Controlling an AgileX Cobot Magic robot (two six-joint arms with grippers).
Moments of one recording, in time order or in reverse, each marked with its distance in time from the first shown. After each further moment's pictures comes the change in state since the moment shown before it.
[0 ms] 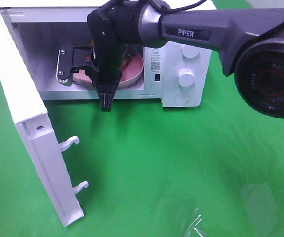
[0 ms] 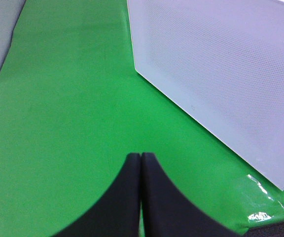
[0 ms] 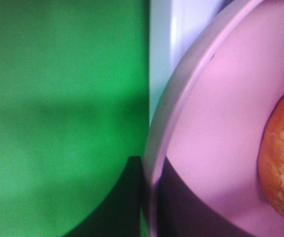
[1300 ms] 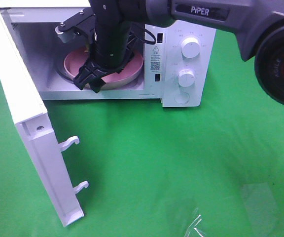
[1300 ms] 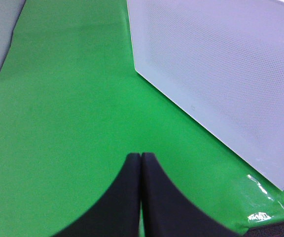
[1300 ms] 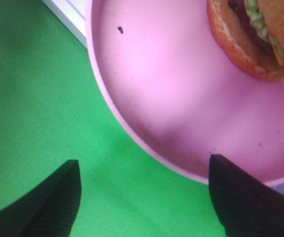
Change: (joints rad) left arm 0.000 0.000 0.000 0.000 0.000 0.000; right arm 0.000 -0.067 -0.013 0.023 0.122 0.734
